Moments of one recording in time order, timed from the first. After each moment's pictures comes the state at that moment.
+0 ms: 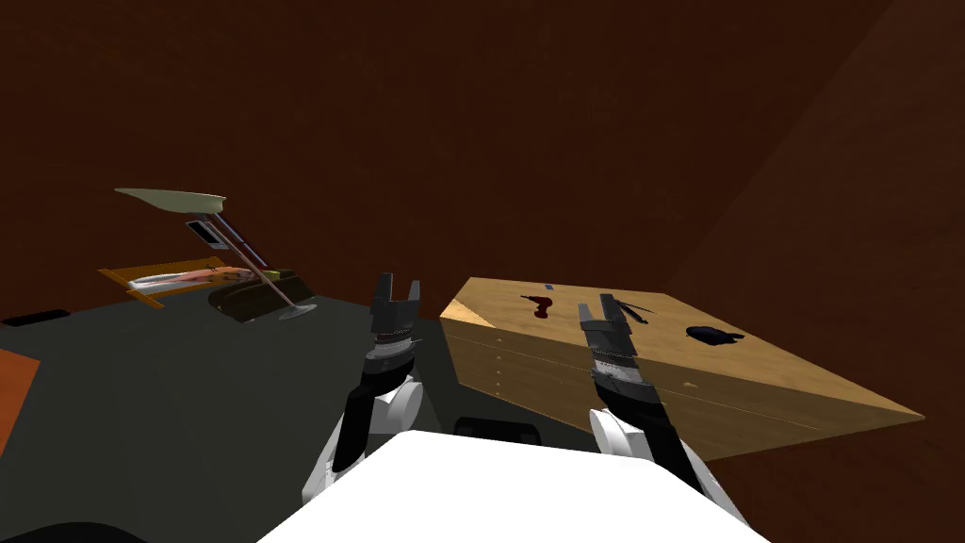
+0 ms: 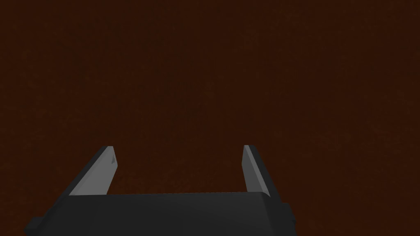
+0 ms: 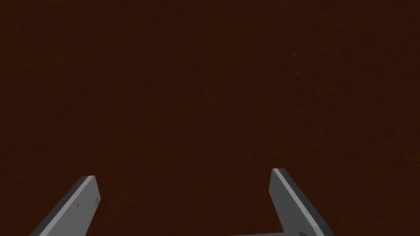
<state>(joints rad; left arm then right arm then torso) 0.46 0.05 -0.06 -2.39 0.06 -0.52 -0.04 0.53 0.03 0.00 -2.22 0.10 -0.52 0.02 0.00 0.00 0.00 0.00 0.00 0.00</state>
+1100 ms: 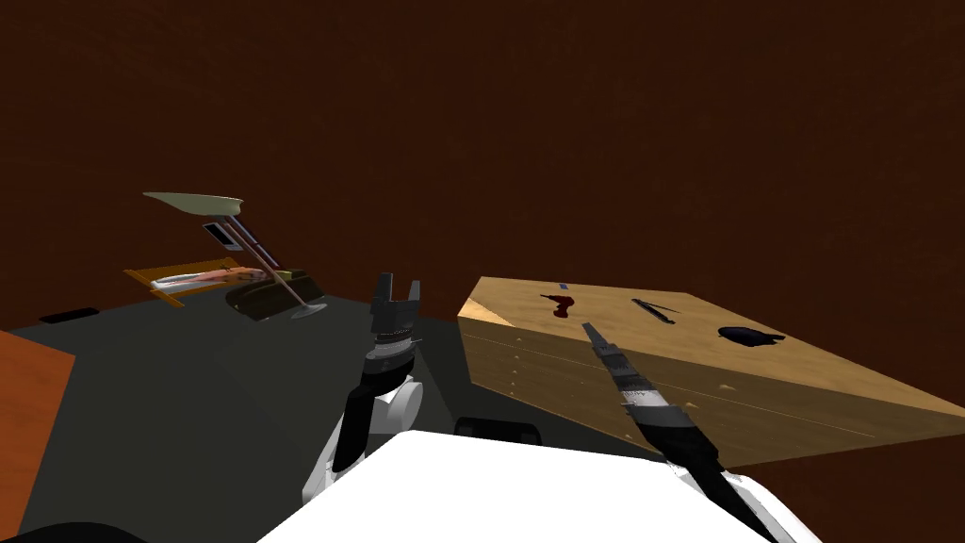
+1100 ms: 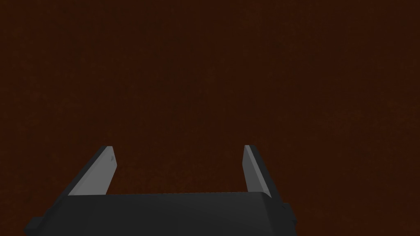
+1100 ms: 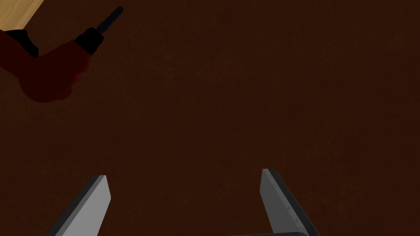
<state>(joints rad) 0.46 0.05 -0.06 -2.39 0.06 -0.52 -0.04 0.62 -0.28 -0.12 -2.04 0.25 -0.46 0.14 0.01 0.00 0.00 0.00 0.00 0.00</state>
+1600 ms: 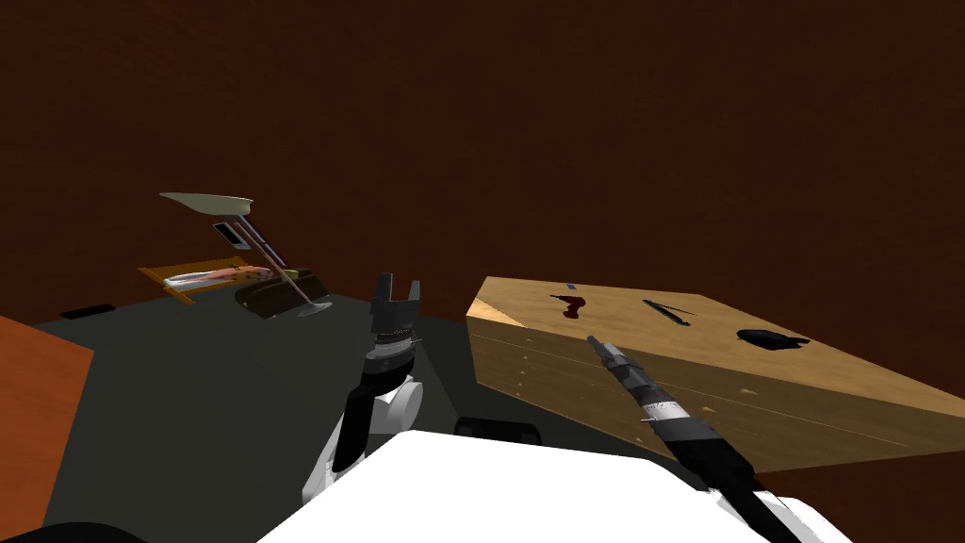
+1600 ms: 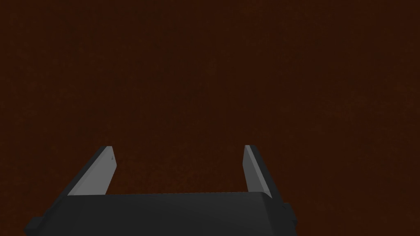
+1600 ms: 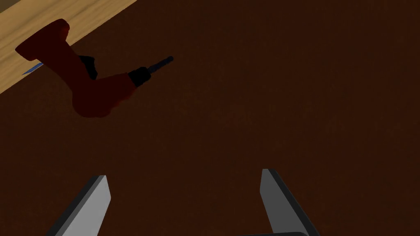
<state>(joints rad) 0.46 0.05 -0.06 -2.39 0.06 -0.52 -0.04 0.65 -0.41 -0.17 -1.95 0.33 -0.43 0.20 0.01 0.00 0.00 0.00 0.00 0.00</state>
